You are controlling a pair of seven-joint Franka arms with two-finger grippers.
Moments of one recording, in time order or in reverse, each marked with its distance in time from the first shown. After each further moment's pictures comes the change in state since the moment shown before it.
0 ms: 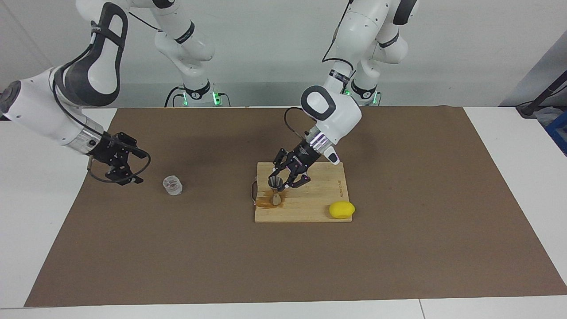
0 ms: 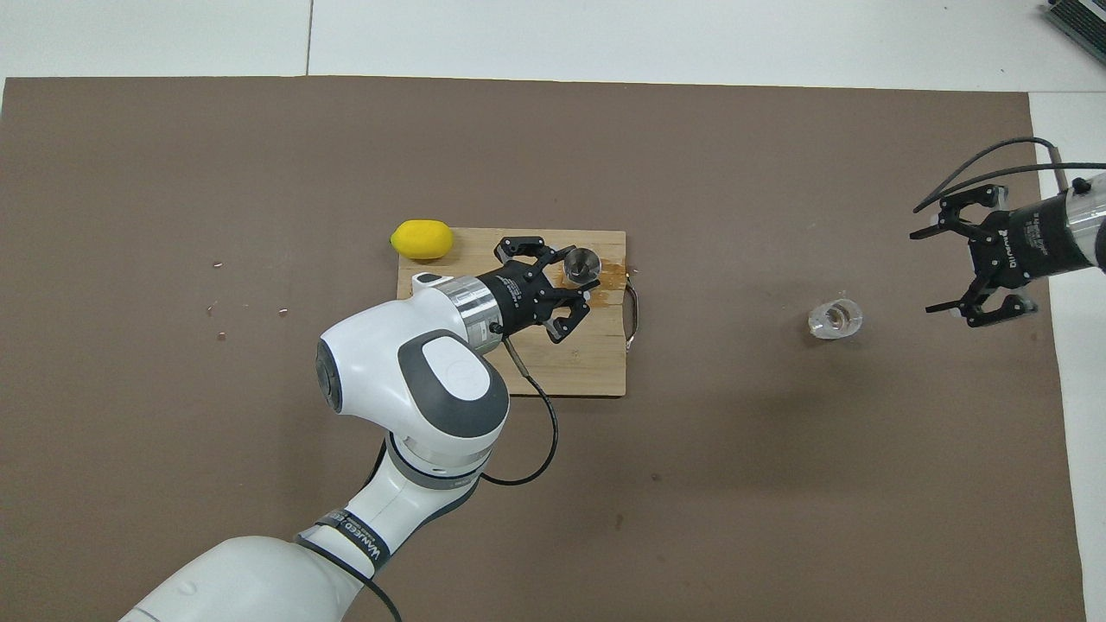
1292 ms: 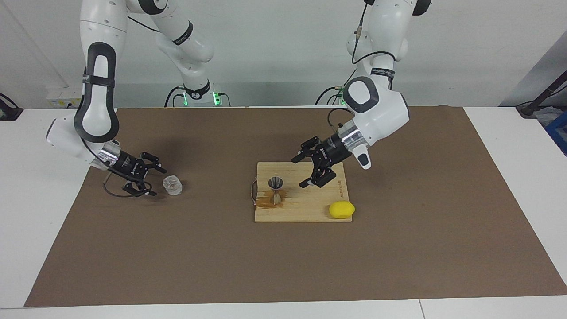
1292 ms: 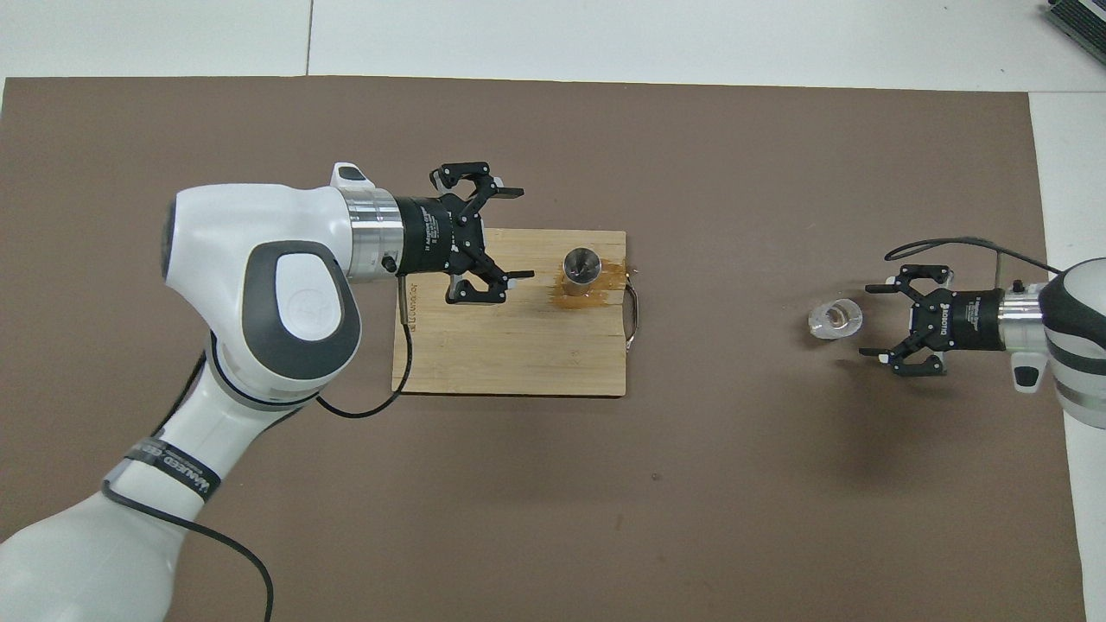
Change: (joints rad) left arm 0.240 -0.102 0.031 0.093 0.586 -0.532 0.003; right arm -0.118 0.064 -0.001 -0.368 0.442 0.280 -0.272
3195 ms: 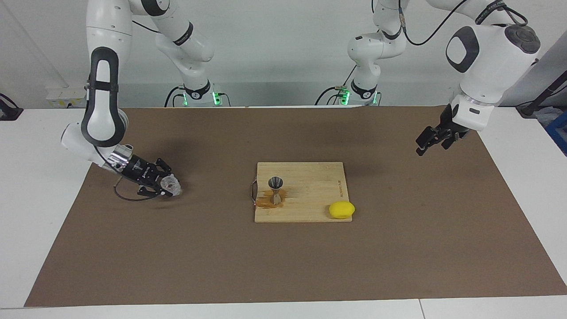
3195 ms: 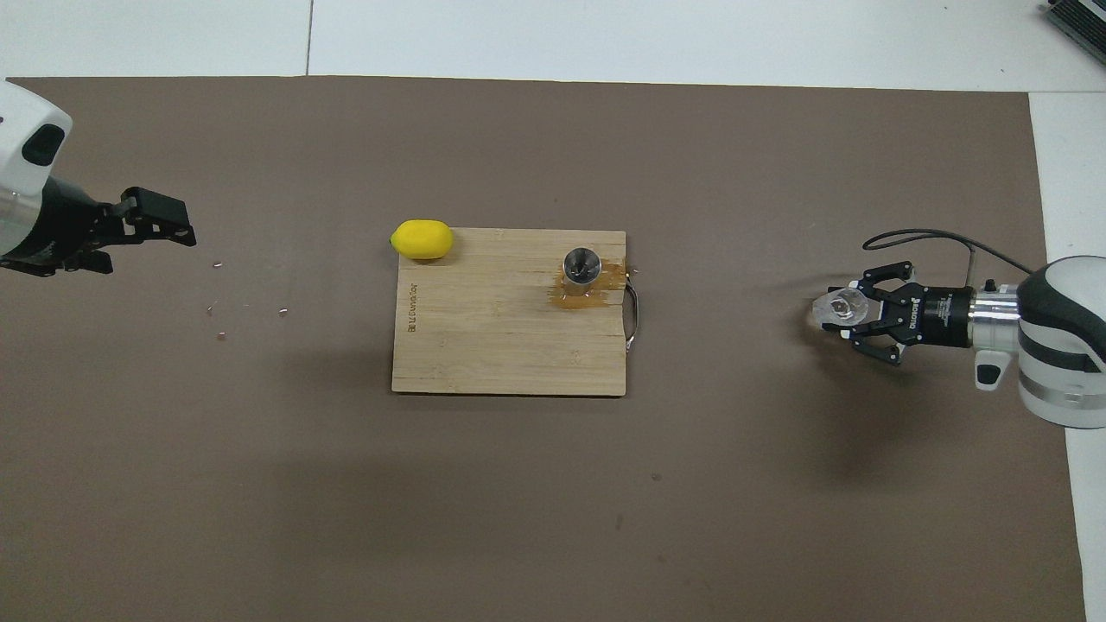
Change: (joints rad) left arm 0.399 -0.196 -0.009 0.121 0.972 -0.574 1.082; right arm 0.084 -0.036 0.011 -0.019 0.158 0.020 0.012
